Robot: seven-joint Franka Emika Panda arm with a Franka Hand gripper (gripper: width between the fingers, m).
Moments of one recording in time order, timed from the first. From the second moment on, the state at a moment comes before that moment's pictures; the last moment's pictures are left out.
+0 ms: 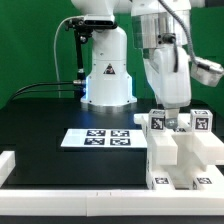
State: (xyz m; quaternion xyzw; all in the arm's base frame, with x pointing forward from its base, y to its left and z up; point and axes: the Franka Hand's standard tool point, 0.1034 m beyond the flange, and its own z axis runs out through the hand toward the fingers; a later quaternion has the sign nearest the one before) arm 0.550 0.069 0.116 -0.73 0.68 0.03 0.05
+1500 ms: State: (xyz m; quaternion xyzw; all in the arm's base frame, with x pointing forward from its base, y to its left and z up) arm 0.559 0.055 0.115 -0.96 0.29 -0.04 0.01
